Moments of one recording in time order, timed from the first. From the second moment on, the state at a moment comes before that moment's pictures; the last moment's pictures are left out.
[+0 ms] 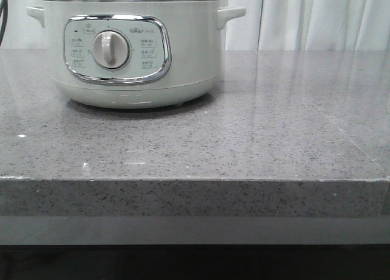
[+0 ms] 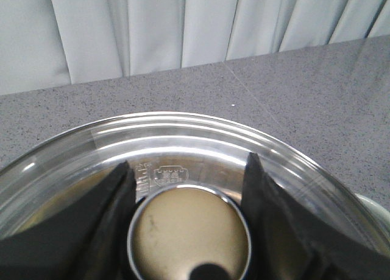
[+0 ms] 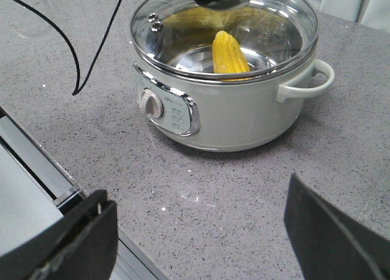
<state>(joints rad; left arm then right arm) -0.46 1.69 -1.49 -0.06 0.20 -0.01 0.50 0.79 -0.91 0.34 0.58 -0.29</state>
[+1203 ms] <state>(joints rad) -0.46 1.47 -1.50 -0.05 0.36 -0.01 0.50 0.79 -0.91 0.34 0.58 -0.29</state>
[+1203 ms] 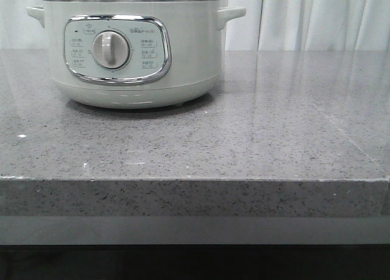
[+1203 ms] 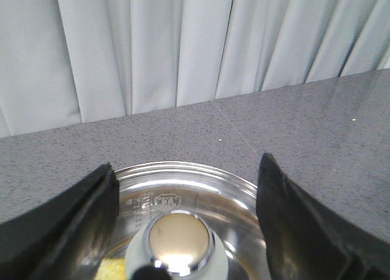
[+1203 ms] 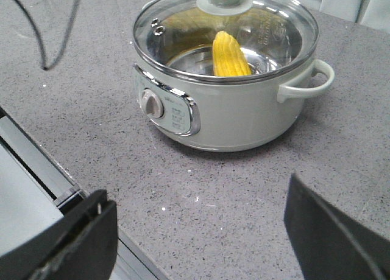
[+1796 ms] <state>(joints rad) -0.46 0.83 -1.04 -0.01 0.60 -0.01 0.50 0.79 -0.91 0.34 0.58 -0.29</state>
